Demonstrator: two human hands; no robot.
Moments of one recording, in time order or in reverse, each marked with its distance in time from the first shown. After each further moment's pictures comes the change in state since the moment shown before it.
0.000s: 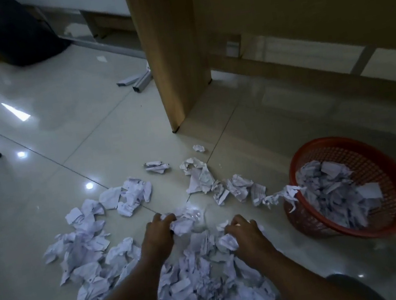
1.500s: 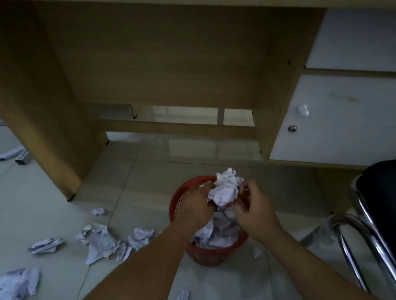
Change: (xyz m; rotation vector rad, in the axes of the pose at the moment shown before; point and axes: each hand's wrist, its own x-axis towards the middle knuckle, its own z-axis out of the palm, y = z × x) left_hand 0.001 0.389 0.011 -0.210 -0.231 0.742; right_hand -0.160 0.121 -0.221 0.391 0.915 0.259
